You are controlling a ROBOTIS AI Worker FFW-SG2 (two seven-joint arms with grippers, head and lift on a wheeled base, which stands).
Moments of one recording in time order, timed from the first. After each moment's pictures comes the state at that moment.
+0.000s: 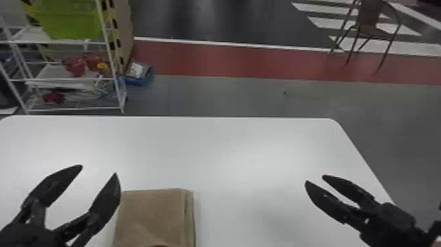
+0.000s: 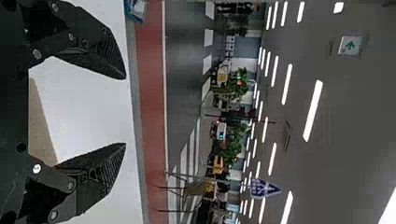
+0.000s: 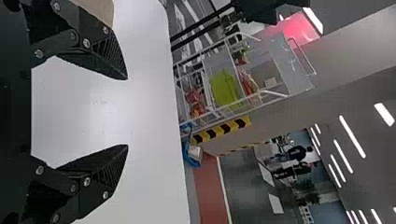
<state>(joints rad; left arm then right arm) 0.78 0.13 0.05 -2.43 0.17 0.14 -0.24 0.53 0.00 -0.52 -2.39 -0.32 0.73 0.82</state>
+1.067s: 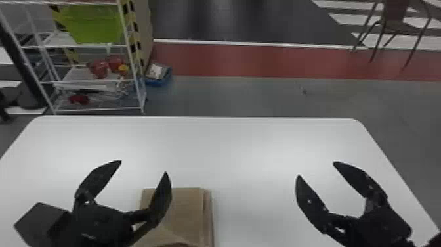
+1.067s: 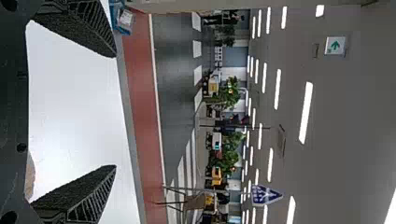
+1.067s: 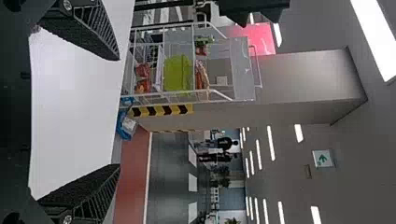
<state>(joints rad) 0.66 0.13 -0.10 -2.31 0.03 0.12 -0.12 0.70 0.00 -0.20 -2.31 -0.18 0.07 0.55</state>
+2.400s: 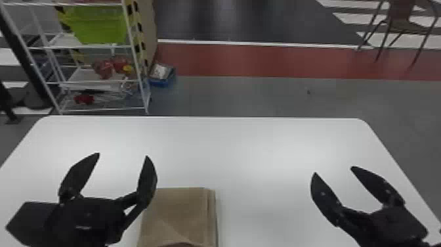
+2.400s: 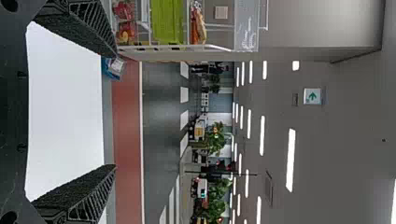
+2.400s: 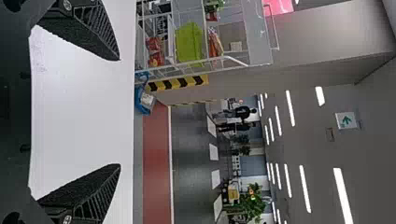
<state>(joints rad) 0.63 0.13 -0.11 -2.26 0.03 0.03 0.09 0.70 0.00 -0.22 -2.38 -0.22 0.24 0.40</state>
